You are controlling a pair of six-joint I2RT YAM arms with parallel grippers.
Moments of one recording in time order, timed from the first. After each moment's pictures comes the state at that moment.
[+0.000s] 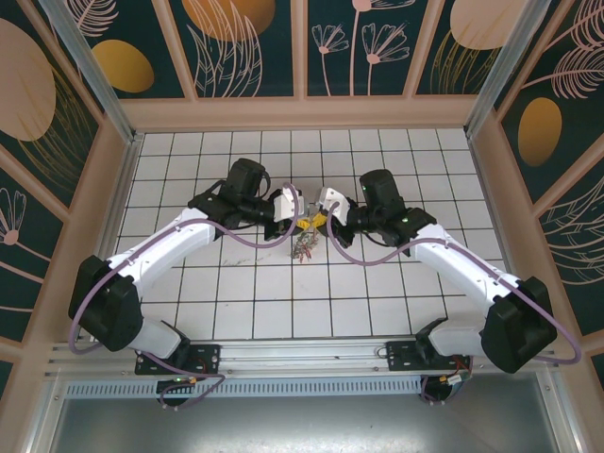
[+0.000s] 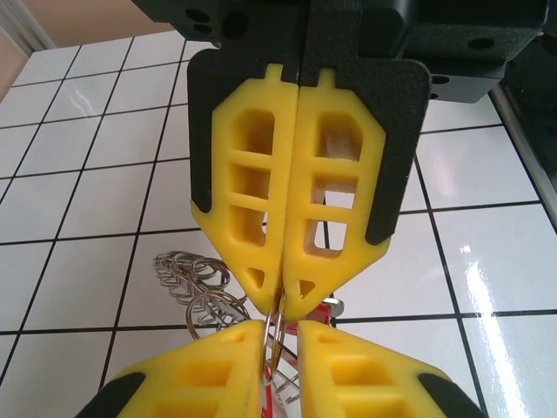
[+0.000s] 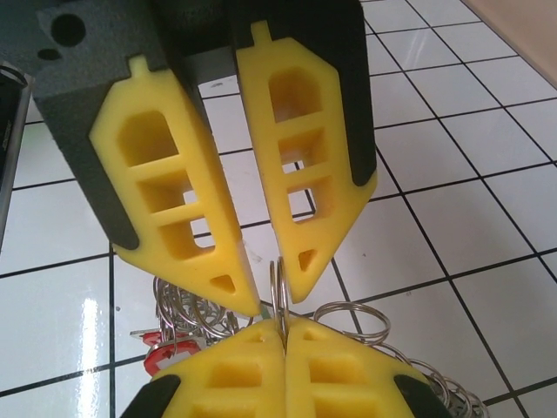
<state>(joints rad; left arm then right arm) -0.60 1.48 1.14 -0.40 0.72 0.70 0.58 1.28 0.95 -0.31 -0.63 -0.51</state>
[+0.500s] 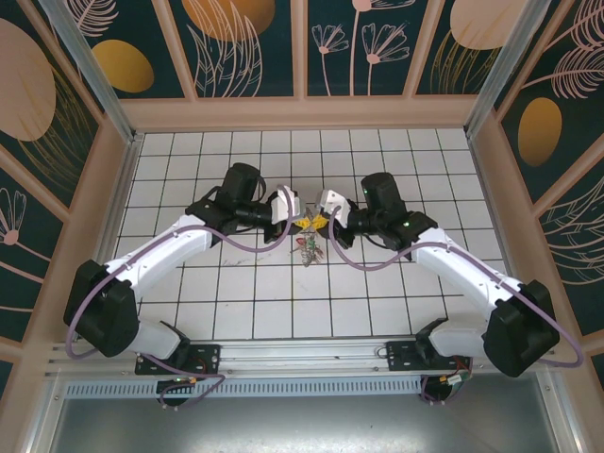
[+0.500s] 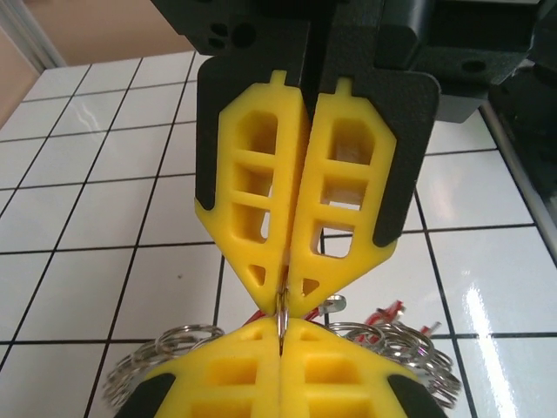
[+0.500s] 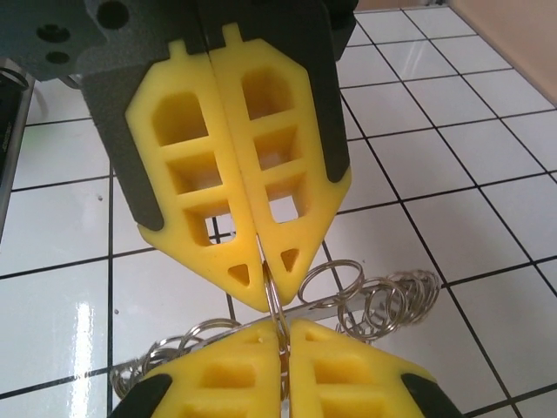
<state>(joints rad) -0.59 1.44 1.05 -0.25 0.78 0.62 0.59 1.25 0.90 -0.25 -0.63 -0.51</state>
